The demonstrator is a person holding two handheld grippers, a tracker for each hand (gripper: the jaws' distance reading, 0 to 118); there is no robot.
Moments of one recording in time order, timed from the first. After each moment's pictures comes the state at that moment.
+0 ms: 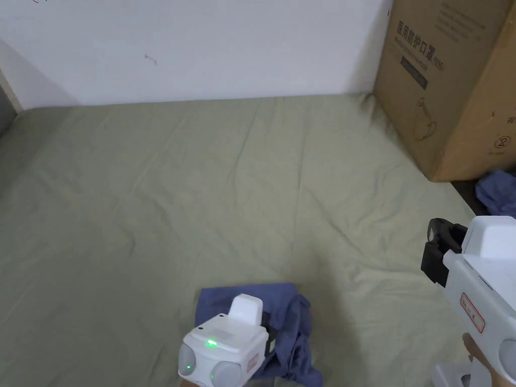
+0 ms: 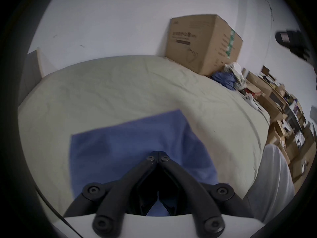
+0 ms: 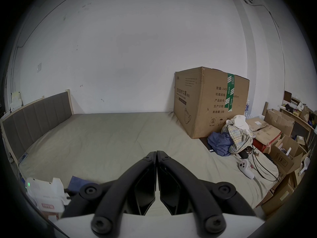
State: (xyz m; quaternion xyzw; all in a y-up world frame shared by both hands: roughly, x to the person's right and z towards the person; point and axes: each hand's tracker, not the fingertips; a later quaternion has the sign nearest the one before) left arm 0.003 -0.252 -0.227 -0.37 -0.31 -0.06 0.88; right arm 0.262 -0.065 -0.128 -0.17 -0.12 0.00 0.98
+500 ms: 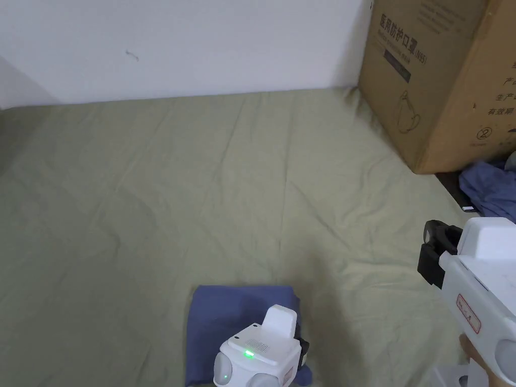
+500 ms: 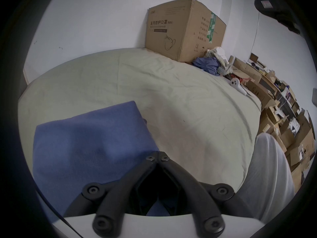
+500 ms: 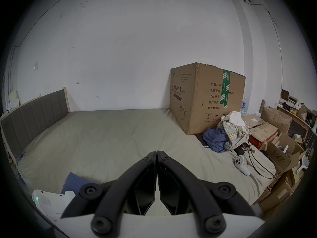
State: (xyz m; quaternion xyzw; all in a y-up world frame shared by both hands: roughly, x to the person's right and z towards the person) left arm 0.054 -0.256 -0.202 -0.37 -0.34 -0.06 0.86; right arm 0.273 -0.071 -0.119 -0.18 -0.13 0.00 0.98
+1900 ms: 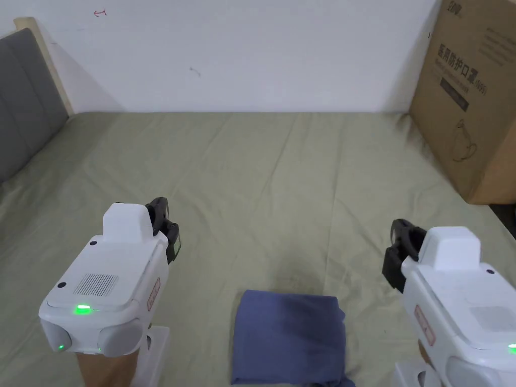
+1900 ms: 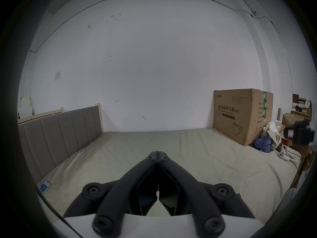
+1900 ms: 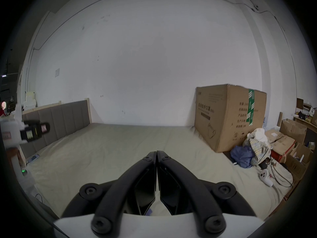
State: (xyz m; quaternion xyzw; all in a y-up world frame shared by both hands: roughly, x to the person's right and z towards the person) left arm -0.161 -0.063 -0.217 -0.07 -0.08 -0.03 0.99; right arm 0.165 -0.073 -0.149 -0.11 -0.04 0.01 0.99
